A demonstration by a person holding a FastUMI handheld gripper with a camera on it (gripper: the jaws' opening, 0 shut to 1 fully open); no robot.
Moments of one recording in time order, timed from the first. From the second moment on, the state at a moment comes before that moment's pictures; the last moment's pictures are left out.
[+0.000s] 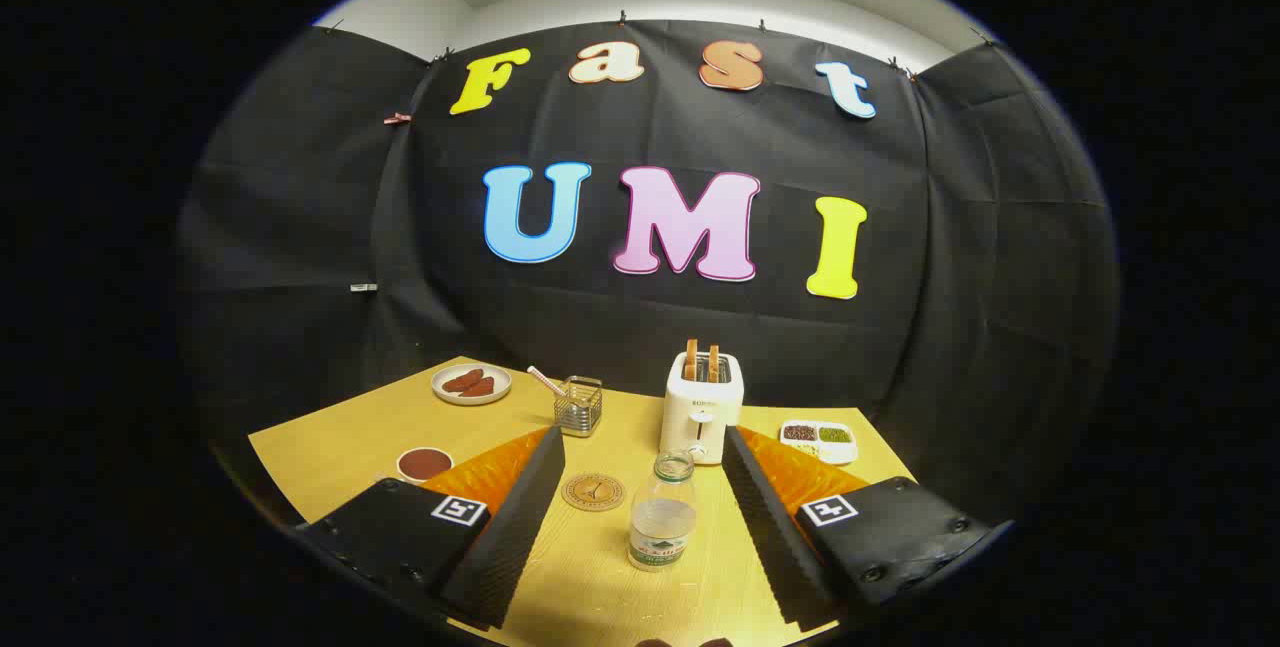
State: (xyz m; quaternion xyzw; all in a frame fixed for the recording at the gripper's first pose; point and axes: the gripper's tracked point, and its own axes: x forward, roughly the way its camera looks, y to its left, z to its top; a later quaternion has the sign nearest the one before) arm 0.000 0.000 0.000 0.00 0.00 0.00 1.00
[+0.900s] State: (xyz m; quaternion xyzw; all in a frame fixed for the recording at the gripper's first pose) arm 0.002 -0.004 -0.012 0.00 0.01 -0.01 1.00
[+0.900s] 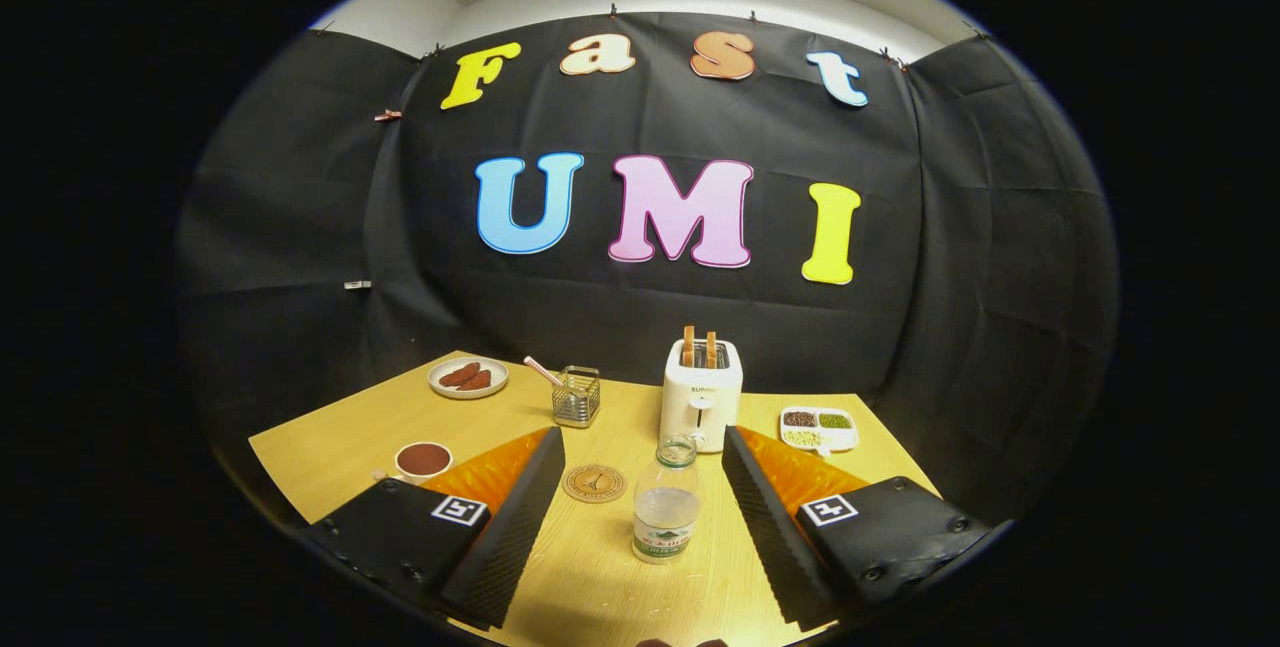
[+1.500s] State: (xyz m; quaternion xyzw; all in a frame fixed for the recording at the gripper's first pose) arm 0.023 -0.025 -0.030 0.00 0.02 -0.04 1.00
